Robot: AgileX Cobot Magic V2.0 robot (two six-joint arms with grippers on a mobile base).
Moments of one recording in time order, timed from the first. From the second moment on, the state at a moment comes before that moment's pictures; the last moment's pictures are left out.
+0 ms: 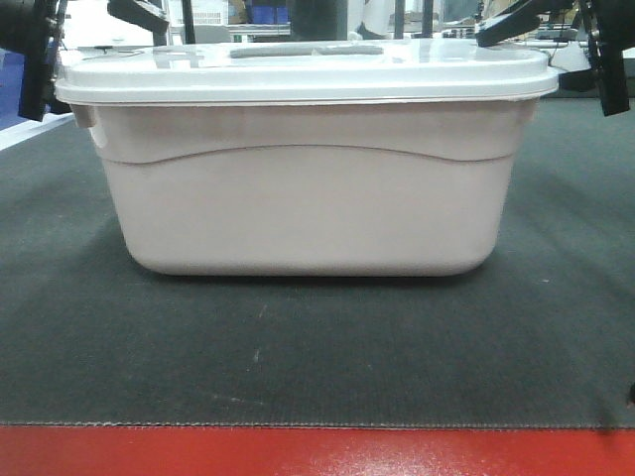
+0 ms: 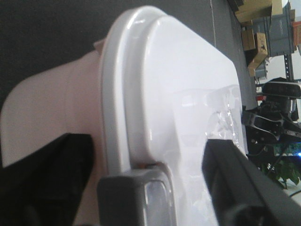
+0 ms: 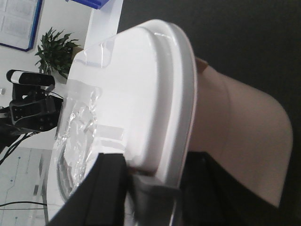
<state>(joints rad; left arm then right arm) 0.04 1.93 -1.48 -1.33 1.16 0.63 -0.16 1.86 -1.32 1.37 1.15 -0.76</state>
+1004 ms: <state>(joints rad) 0.02 1.87 -1.50 -1.70 1.09 0.61 -0.19 1.67 -1.32 1.62 1.02 -0.76</state>
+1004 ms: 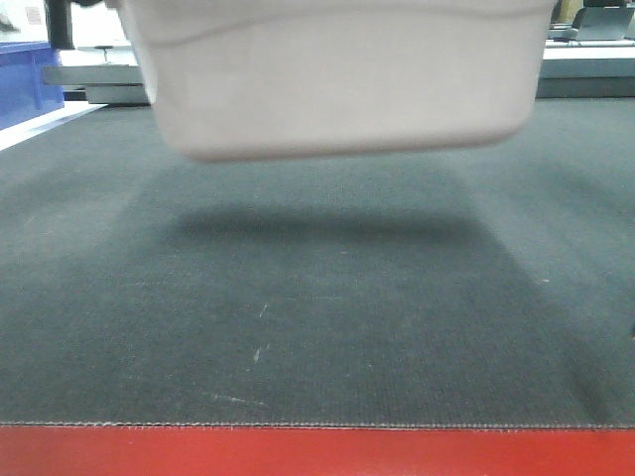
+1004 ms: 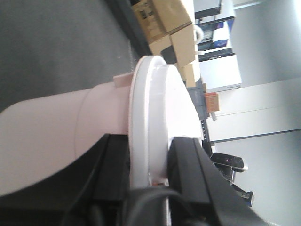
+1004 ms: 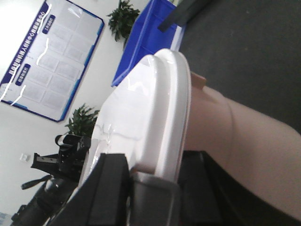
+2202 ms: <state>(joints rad) 0.02 1.61 -1.50 -1.73 1.03 0.58 -0.19 1.48 -1.32 1.72 1.00 -0.76</state>
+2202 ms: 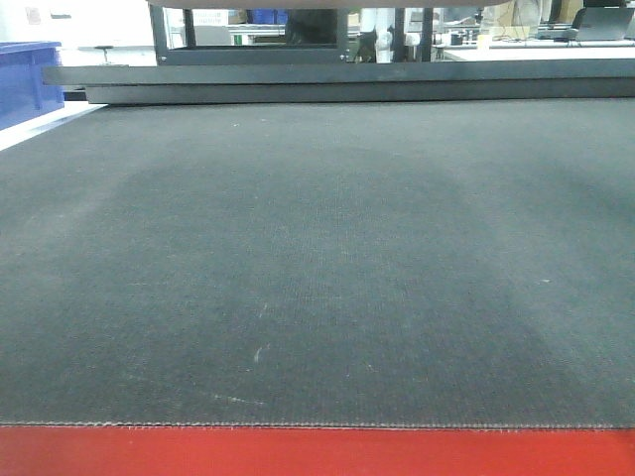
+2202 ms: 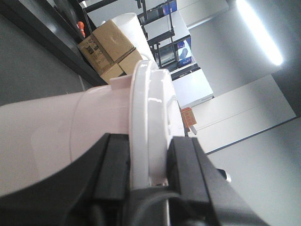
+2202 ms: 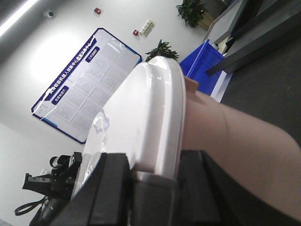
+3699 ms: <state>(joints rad) 0.01 1.61 -1.50 -1.71 1.06 0.57 -0.19 1.48 -1.32 1.74 0.92 -0.75</state>
